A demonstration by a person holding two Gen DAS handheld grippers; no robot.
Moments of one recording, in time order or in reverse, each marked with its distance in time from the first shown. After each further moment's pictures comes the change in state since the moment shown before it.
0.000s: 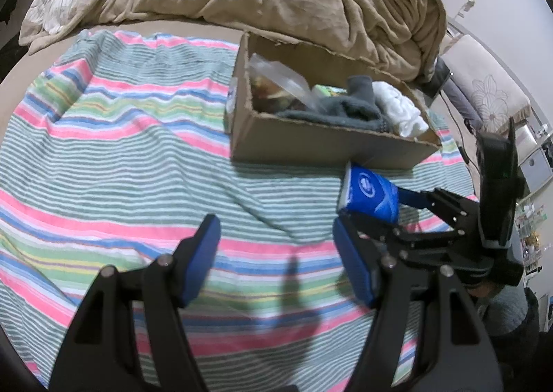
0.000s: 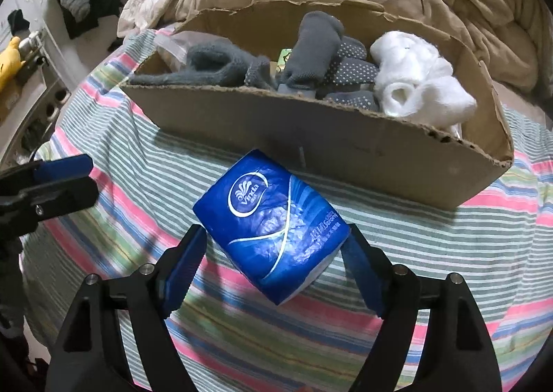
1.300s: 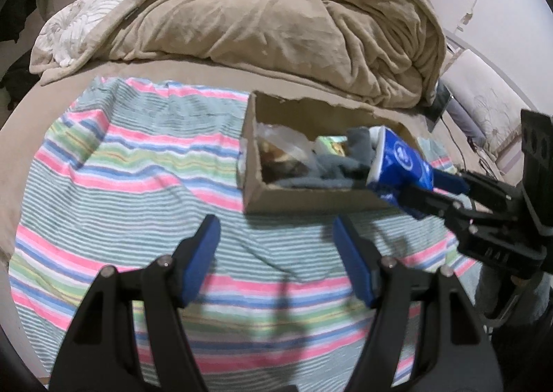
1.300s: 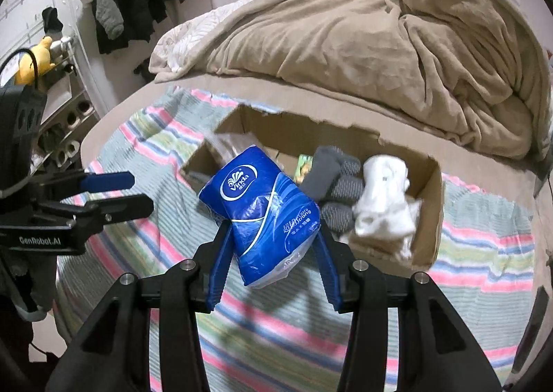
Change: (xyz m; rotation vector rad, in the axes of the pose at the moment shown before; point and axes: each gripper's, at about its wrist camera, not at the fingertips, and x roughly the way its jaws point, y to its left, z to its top) left arm -0.031 0.001 0.035 0.012 -0.107 0.040; right arm -0.081 0.014 0.049 -0.119 -0.189 0.028
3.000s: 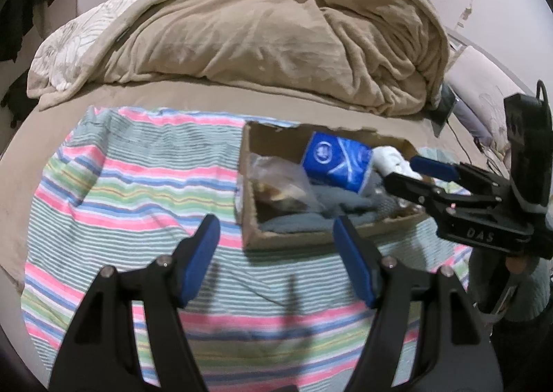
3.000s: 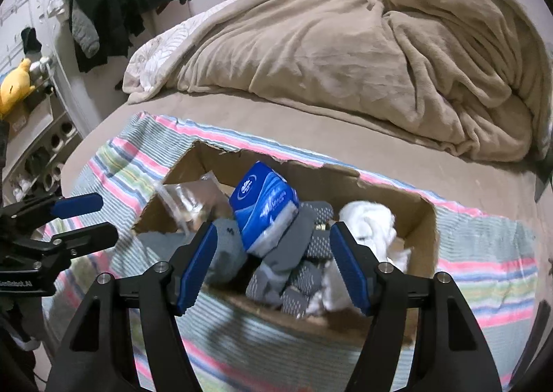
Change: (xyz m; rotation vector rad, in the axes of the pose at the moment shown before) left arm 0.010 -0.015 0.028 0.050 -0.022 0.036; right arm 0.029 -0.034 0.031 0.081 -0.016 -0.035
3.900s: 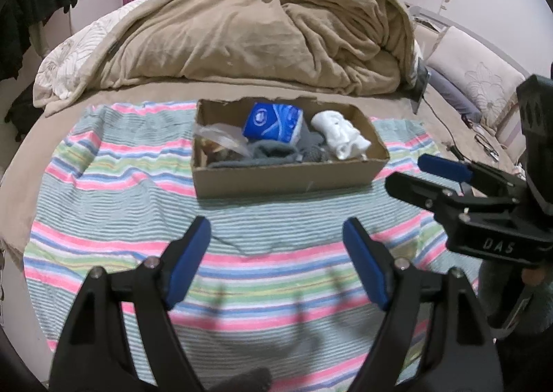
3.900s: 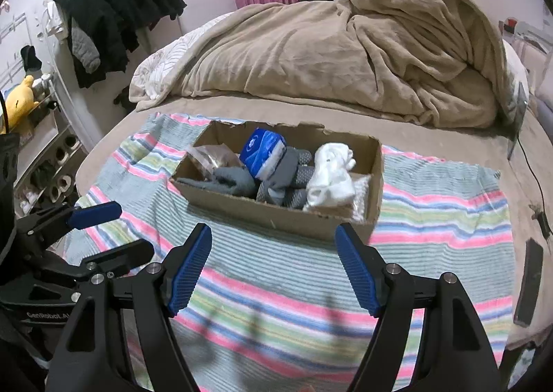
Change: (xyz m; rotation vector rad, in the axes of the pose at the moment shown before) left arm -0.051 -0.075 -0.058 0.068 -0.010 0.020; right arm -0.092 0.006 -0.064 0.074 -0.032 -0.027
